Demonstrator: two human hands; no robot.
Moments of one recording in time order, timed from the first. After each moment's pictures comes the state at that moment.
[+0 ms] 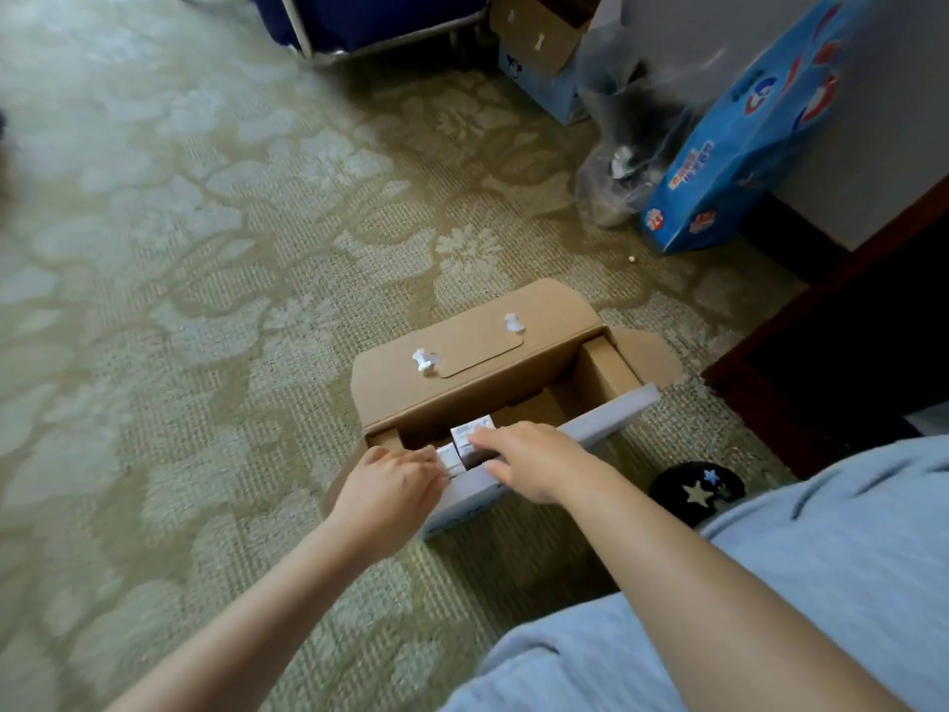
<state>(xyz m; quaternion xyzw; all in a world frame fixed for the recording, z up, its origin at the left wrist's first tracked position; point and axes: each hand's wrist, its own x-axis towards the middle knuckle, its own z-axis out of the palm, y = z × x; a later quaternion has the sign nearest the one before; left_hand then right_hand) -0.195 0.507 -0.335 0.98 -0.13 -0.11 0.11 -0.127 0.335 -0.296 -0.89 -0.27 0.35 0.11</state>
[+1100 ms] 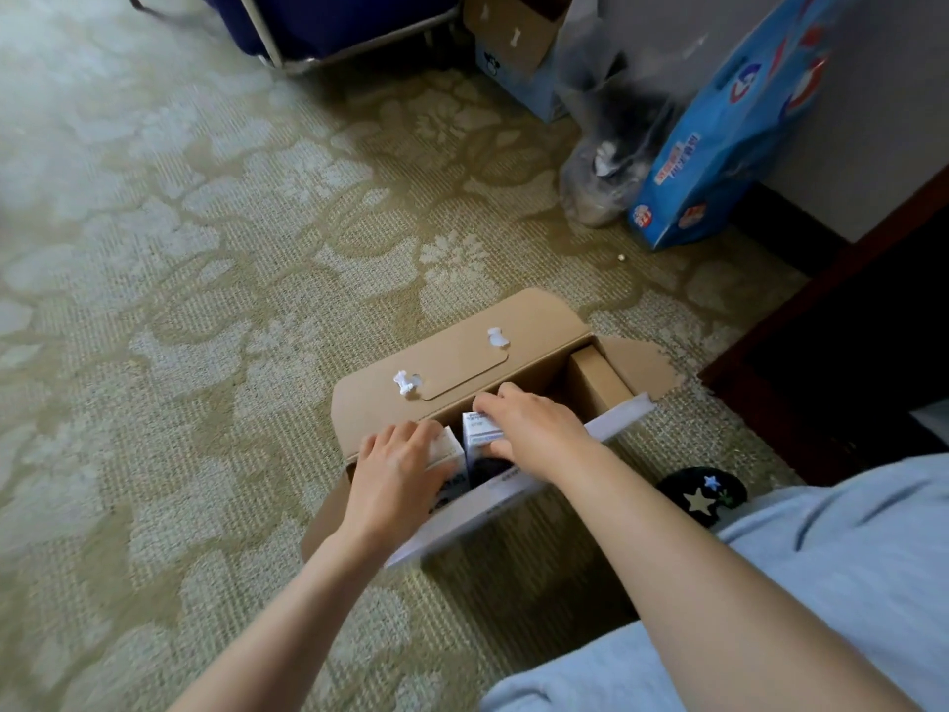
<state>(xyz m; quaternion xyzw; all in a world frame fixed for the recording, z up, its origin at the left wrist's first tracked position) -0.157 0.487 -0.335 0.98 0.01 -0.05 0.18 -0.083 0.330 -0.298 -0.93 -0.26 0.23 0.13</state>
